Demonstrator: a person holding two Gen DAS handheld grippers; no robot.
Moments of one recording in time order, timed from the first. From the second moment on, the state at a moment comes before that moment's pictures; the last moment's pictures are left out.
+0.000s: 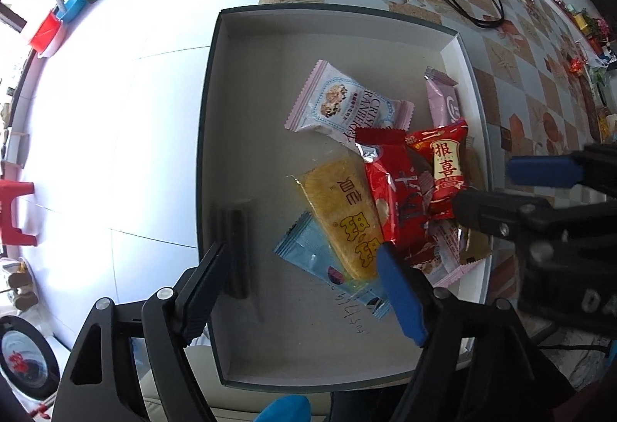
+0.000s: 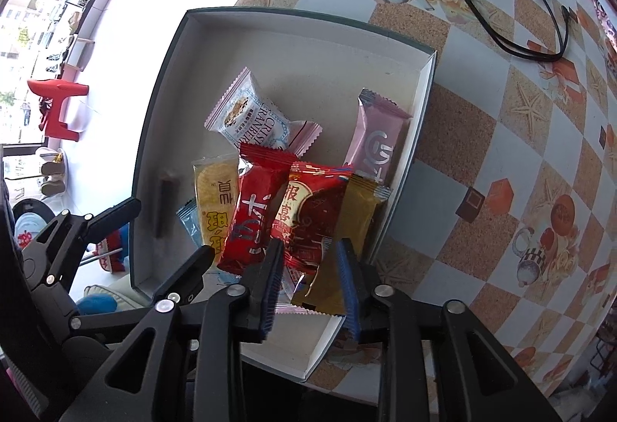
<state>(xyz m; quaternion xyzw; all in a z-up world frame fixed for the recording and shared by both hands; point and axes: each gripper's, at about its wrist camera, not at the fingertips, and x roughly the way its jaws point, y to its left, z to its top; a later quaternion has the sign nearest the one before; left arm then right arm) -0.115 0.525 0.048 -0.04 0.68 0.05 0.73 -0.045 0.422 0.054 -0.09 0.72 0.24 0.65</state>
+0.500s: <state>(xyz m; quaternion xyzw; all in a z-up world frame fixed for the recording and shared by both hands) -0.105 0.514 0.059 -0.01 0.68 0.08 0.73 -0.058 0.414 0.079 -0.12 0.68 0.24 0.68</state>
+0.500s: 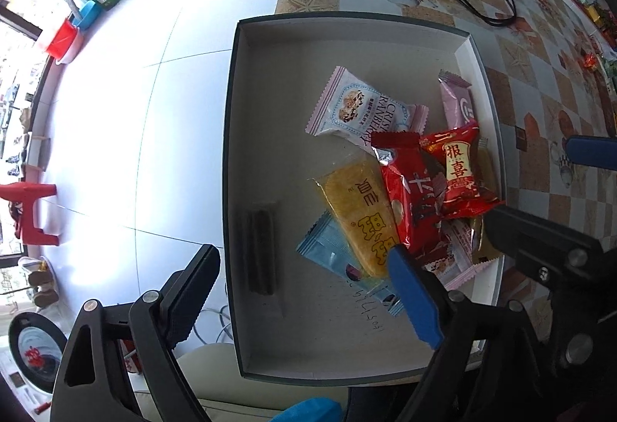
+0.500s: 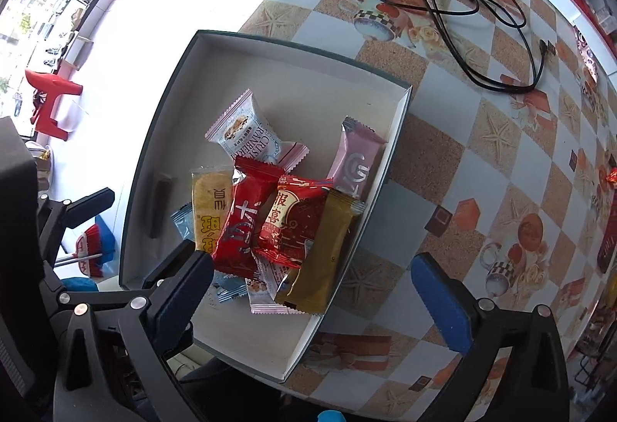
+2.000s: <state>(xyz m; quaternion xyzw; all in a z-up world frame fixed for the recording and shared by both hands) -0.108 0.503 0.062 0.00 0.69 0.06 0.72 -0.059 0.410 0.074 -0.12 0.70 0.23 0.67</state>
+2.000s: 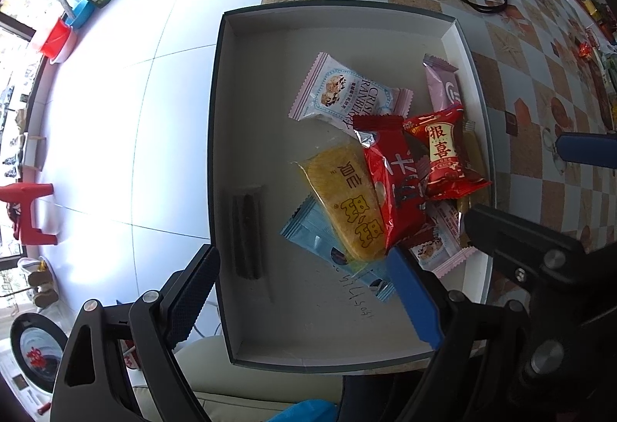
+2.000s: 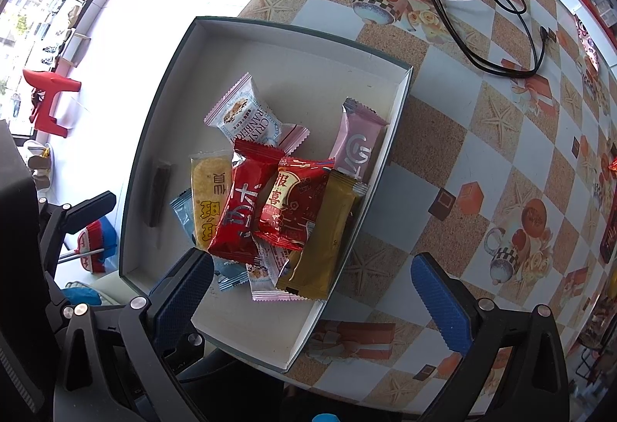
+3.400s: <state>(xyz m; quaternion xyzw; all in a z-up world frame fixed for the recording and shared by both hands) -0.109 0.507 0.053 0.00 0.70 0.06 0.71 -0.062 0.411 0.072 -0.11 0.70 0.23 0.67</state>
